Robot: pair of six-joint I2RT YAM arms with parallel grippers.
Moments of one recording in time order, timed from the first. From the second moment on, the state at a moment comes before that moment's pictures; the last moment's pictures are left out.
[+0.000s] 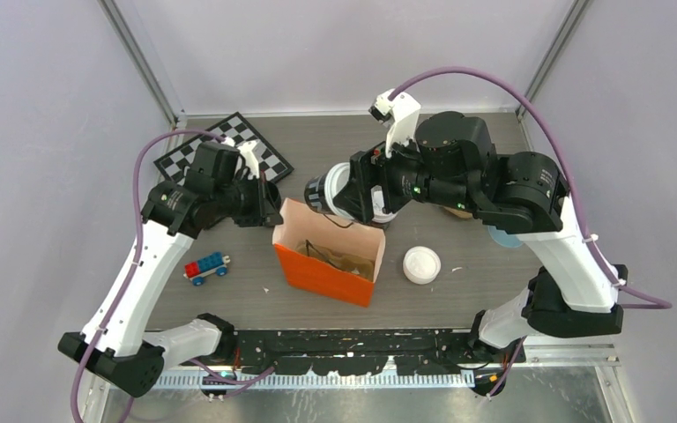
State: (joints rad) left arm -0.43 1.12 1.42 -1.13 0.25 -0.45; right arm 1.10 1.47 2.26 -1.22 0.16 0.36
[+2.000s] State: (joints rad) left arm -0.43 1.09 1.43 -1.22 0.26 -0.43; right arm 1.31 1.49 1.73 -1.11 0.33 -0.02
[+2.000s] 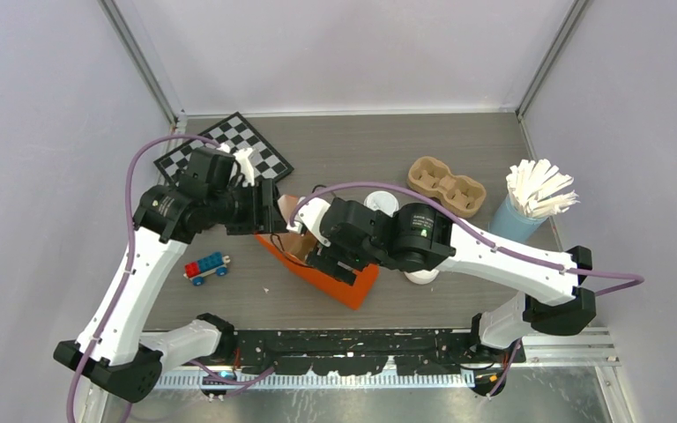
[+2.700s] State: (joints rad) left arm -0.43 1.23 1.64 -1.24 0.15 -0.27; right arm 1.32 1.47 1.71 -1.10 0.35 -0.05
